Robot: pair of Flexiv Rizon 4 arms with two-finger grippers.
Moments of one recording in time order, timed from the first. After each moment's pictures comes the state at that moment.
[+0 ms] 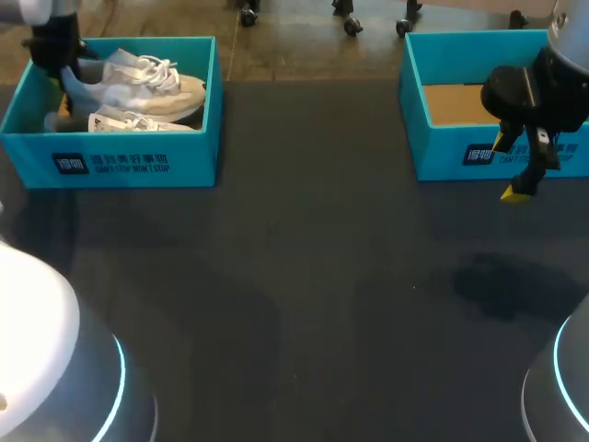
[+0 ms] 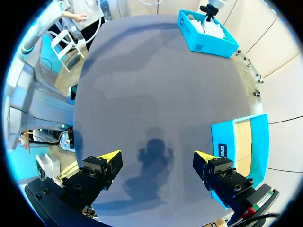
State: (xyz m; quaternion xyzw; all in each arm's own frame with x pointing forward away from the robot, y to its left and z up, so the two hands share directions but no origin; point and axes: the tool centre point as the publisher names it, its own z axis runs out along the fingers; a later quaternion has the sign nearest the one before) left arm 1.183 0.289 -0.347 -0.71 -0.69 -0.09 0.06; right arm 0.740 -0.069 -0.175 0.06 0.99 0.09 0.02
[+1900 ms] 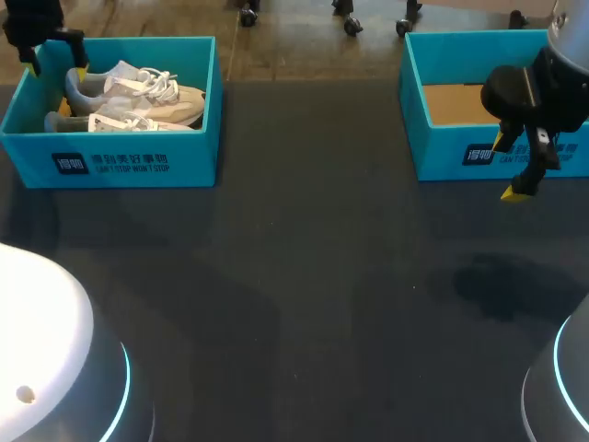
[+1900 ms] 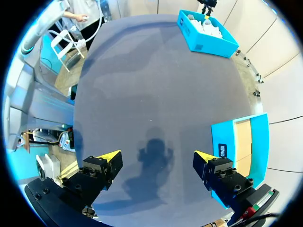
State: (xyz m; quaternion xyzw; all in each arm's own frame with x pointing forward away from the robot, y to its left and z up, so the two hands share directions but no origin) left arm 1.141 0.276 -0.286 -0.75 -0.66 0.00 0.03; right arm 0.740 -0.070 -0.175 0.06 0.99 0.09 0.02
